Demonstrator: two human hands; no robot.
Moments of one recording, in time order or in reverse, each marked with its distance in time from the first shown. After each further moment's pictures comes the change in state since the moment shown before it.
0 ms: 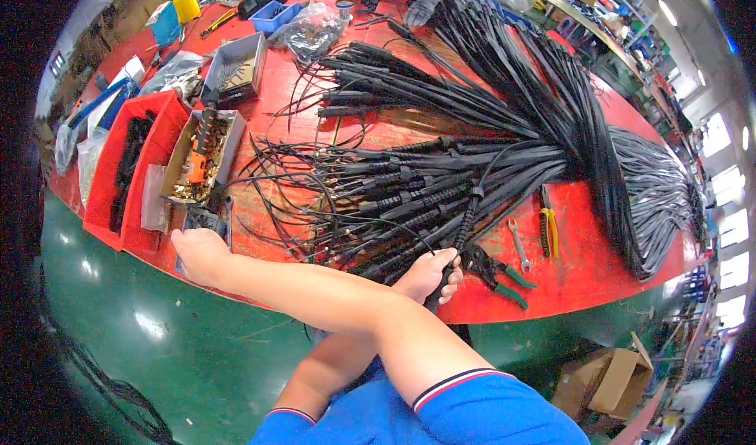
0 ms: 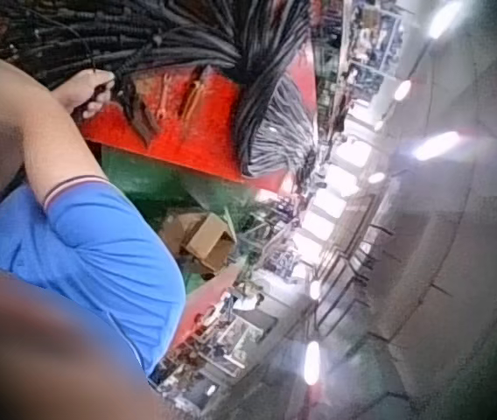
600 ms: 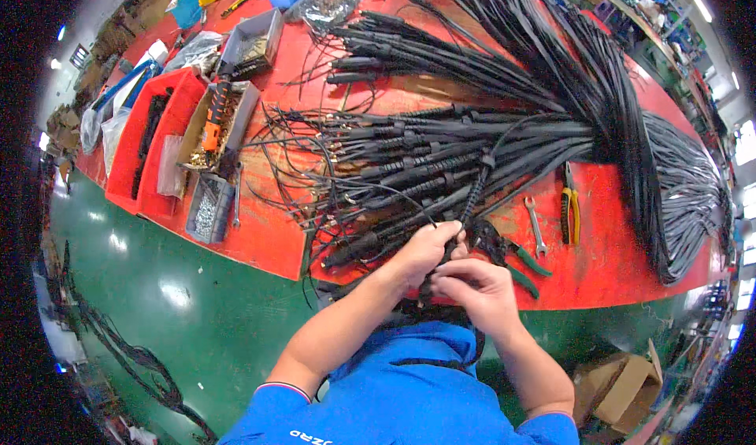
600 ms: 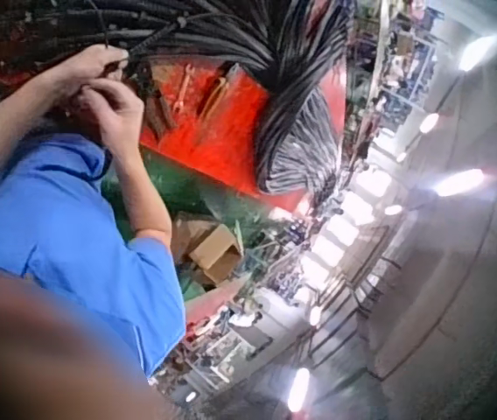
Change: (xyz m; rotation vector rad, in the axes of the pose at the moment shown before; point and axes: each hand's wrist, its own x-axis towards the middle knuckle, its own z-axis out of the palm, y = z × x) left_hand 0.005 -0.010 0.011 0.143 0.241 0.118; right_hand -0.335 -0.043 -0.306 0.572 0.352 0.871
